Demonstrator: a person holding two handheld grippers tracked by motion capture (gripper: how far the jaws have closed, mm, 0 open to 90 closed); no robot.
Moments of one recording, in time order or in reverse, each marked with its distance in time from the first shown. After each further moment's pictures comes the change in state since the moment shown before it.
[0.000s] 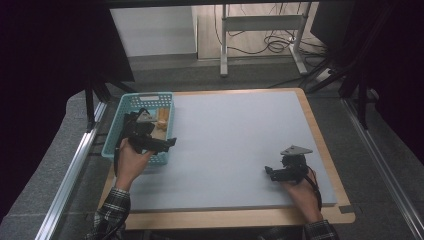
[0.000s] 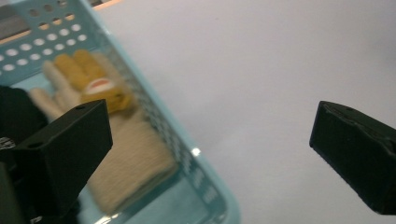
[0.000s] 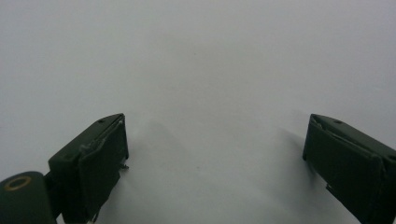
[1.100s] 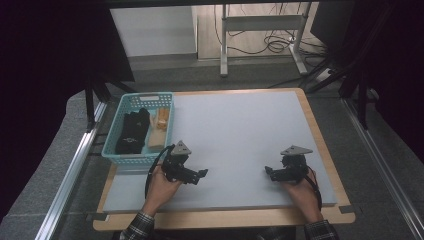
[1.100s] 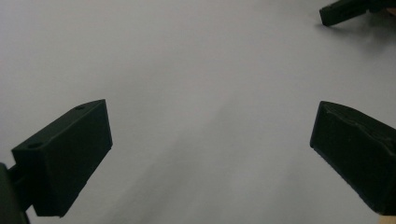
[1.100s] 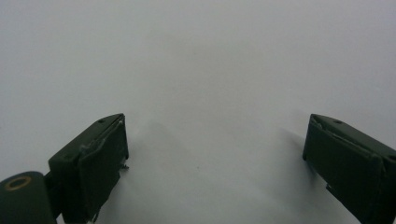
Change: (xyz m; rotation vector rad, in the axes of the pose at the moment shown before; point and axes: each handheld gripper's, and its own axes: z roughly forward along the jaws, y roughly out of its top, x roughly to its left) left arm -0.087 -0.046 0.056 -0.001 -0.220 0.116; right arm 0.000 0.000 0.000 -0.001 0.002 0.002
